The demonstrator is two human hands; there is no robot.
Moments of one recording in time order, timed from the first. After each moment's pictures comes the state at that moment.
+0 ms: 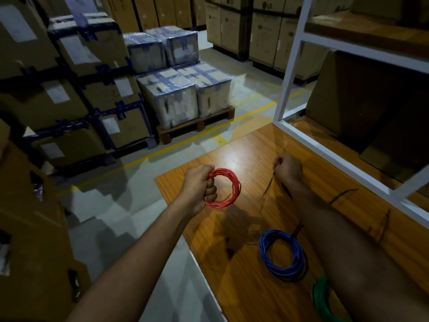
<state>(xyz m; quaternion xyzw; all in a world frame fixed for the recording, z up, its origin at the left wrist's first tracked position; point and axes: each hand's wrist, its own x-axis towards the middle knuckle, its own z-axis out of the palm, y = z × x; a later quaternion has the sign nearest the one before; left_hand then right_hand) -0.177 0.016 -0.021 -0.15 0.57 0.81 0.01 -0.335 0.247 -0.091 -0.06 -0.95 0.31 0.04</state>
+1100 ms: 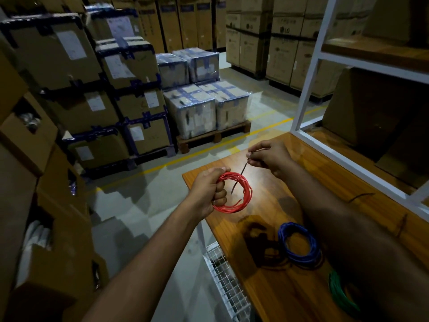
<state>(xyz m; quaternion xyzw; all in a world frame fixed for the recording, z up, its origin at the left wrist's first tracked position) -0.105 -0.006 0.010 -0.12 0.55 0.83 0.03 -0.242 0.151 0.026 0.02 -0.73 0.66 -0.14</state>
